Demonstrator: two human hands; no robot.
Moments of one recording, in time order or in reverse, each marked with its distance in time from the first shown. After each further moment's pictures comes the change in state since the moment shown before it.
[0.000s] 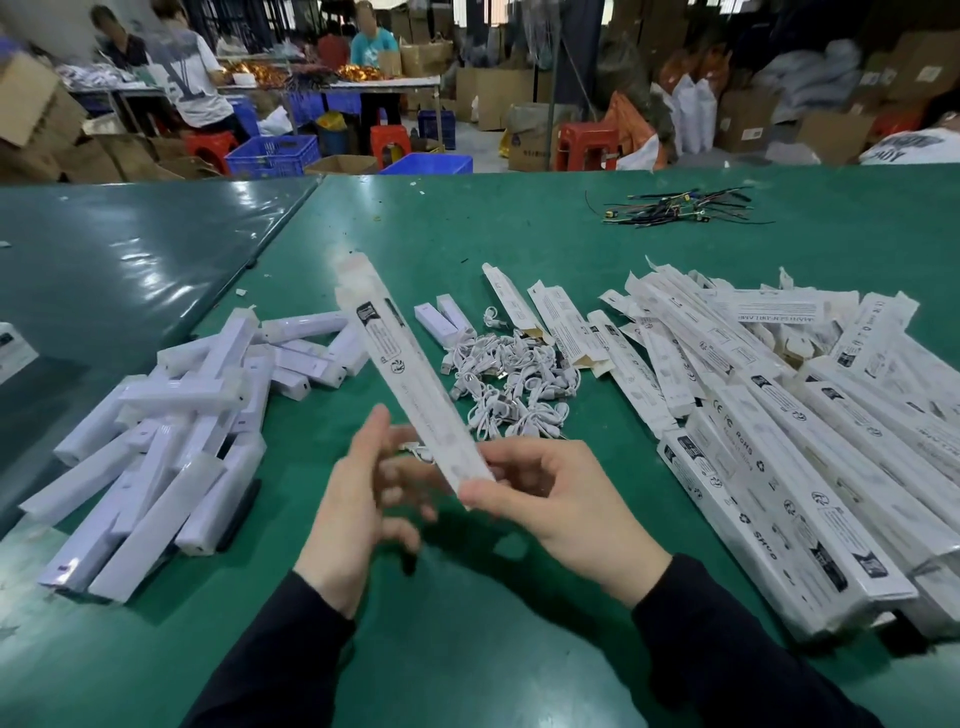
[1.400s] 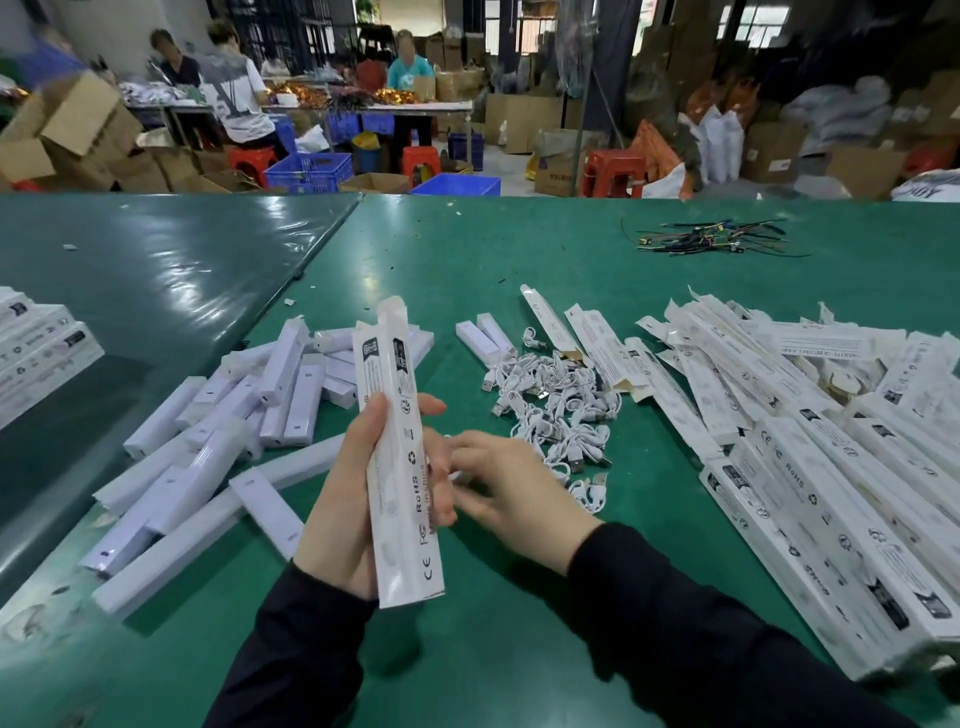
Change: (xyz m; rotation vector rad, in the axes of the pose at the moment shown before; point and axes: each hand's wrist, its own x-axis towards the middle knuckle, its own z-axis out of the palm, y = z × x) left_hand -0.013 0.029 -0.020 -0.539 -0.171 0.177; right_hand 0.054 0.007 0.041 -0.709 -0.224 -0.301
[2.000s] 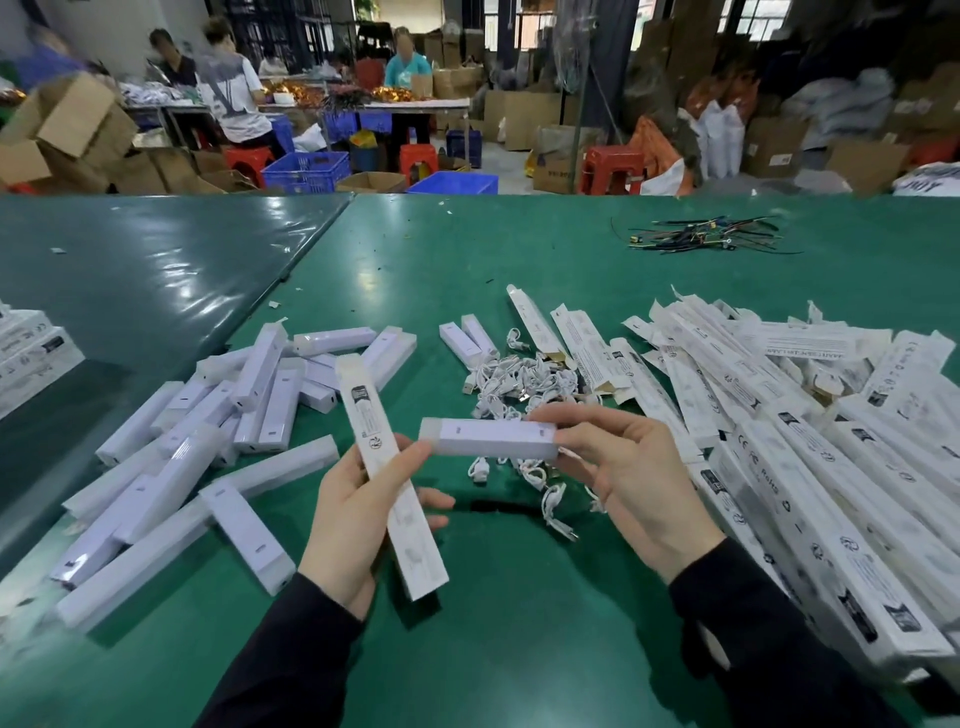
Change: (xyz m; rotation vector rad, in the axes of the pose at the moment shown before) left_hand 0.010 -0.027 -0.004 0.369 0.341 -0.038; right_hand -0.046 0.013 -0.068 1.001 0.498 0.444
